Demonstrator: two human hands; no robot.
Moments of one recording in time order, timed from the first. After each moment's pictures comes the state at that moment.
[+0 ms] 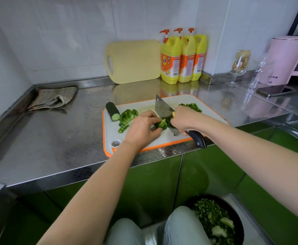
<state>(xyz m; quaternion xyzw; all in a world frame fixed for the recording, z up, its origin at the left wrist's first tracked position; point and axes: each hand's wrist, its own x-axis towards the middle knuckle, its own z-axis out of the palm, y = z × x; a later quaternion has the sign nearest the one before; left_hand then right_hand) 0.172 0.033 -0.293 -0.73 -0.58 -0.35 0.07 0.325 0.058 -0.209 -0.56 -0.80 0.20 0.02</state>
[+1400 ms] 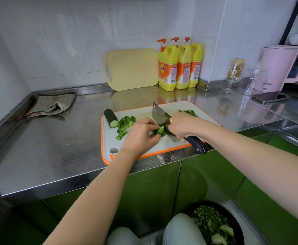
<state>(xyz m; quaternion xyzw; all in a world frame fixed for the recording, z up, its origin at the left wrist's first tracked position) 0.173 0.032 -0.294 -0.73 -0.58 -0.36 0.07 0.328 0.049 -0.194 -0.54 -0.82 0.17 -0.02</state>
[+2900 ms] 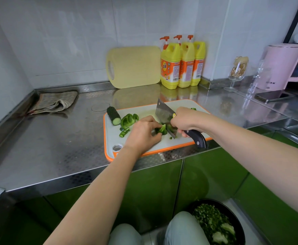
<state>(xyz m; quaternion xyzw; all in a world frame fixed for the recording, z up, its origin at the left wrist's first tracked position) 0.172 0.031 -0.293 -0.72 -0.59 -0.37 0.04 0.326 0.052 -0.191 -0.57 -0.77 0.27 0.04</state>
